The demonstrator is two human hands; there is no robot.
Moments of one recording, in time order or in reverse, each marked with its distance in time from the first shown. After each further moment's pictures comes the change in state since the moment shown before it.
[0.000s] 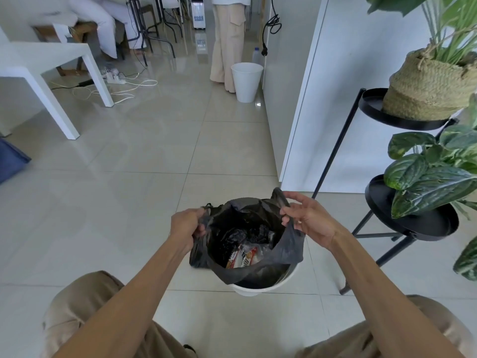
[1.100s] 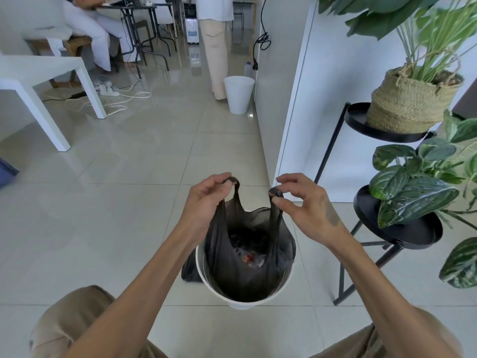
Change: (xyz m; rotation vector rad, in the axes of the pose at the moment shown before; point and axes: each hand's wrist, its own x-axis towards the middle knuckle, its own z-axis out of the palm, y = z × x) left_hand -0.080 0.086 0.040 -0.087 -0.435 0.537; right_hand -0.033 -0.078 0.044 -0.842 0.298 -0.586
